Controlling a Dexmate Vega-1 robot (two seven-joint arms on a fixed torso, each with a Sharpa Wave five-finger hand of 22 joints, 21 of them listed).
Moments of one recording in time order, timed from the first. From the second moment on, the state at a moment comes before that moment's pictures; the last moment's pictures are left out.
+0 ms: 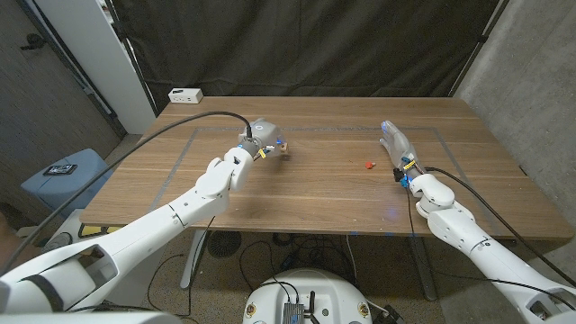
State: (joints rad) left arm 0.69 0.68 0.78 -1.75 0.90 0.42 0.04; left_hand 0.97 -0.12 0.35 -0.14 0.24 0.89 -0.21 0.24 0.18 0.91 -0.22 0.33 0.32 0.44 -0.04 0.22 0.18 0.12 0.09 0.19 0.17; right arm -0.95 -0.58 -0.35 -1.39 0.60 0.29 -0.05; right_hand 0.22 0.14 0.33 -0.08 0.17 0.10 -0.09 0.19 0.18 -0.04 -0.06 0.19 0.18 -0.16 -0.03 0.19 0.19 -0.01 -0.03 0.19 0.16
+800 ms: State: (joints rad) left arm 0.74 0.64 0.69 -1.79 0.63 0.42 0.16; left_hand 0.97 -0.11 0.33 -0.14 0.23 0.85 -0.22 0.21 0.18 0.89 -0.22 0.31 0.33 0.42 -0.04 0.20 0.18 0.11 0.10 0.19 0.17; right arm -0.97 -0.71 -0.36 -1.49 0.46 0.25 -0.07; right_hand 0.26 0.09 0.33 -0.13 0.18 0.18 -0.12 0.21 0.18 -0.02 -0.07 0.19 0.18 -0.16 -0.03 0.19 0.18 0.02 -0.03 0.19 0.16
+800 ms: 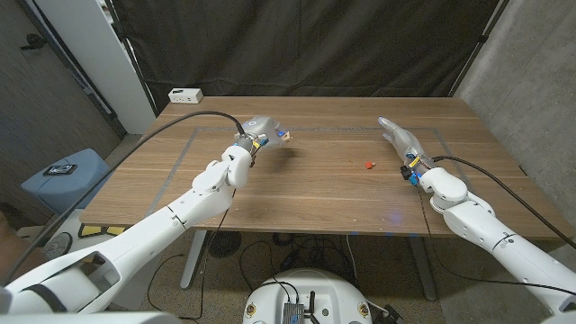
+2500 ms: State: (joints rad) left arm 0.84 0.58 0.56 -1.71 0.10 0.08 0.36; left_hand 0.96 -0.09 0.32 -0.13 0.22 0.84 -0.21 0.20 0.18 0.87 -0.22 0.30 0.35 0.42 -0.04 0.20 0.18 0.09 0.10 0.19 0.17; right arm -0.90 -1.01 -0.39 -1.58 0.11 0.25 0.07; right_hand 0.51 0.00 0.40 -0.19 0.20 0.27 -0.15 0.23 0.19 0.04 -0.06 0.20 0.18 -0.09 -0.02 0.20 0.18 0.13 -0.02 0.19 0.16
